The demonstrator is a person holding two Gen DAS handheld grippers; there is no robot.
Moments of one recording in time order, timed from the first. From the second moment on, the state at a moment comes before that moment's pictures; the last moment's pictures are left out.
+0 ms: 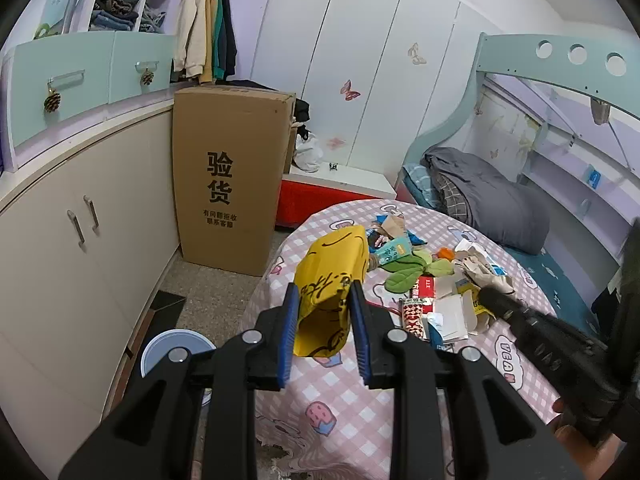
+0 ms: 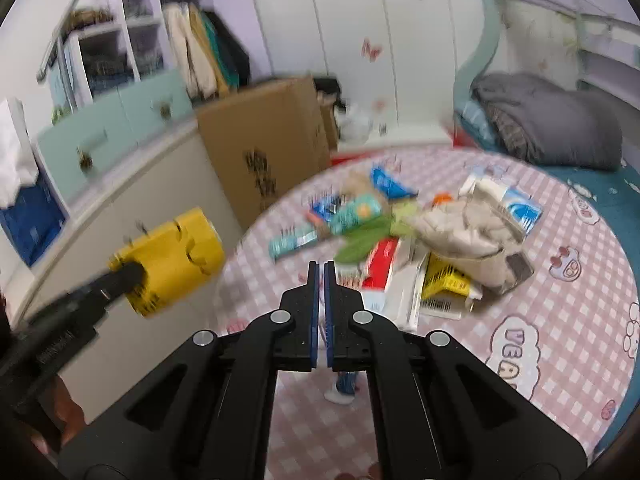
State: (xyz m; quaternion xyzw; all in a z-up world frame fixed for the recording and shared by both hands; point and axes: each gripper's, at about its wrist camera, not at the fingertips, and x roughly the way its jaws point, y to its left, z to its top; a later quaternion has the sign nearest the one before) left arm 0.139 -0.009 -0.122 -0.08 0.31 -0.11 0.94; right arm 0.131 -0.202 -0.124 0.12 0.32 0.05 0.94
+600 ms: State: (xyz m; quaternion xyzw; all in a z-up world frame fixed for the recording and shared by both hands) left arm 0.144 -0.013 -0.138 -0.06 0.33 -0.11 0.94; right arm 0.137 -0.211 -0.190 0.14 0.40 0.01 0.90
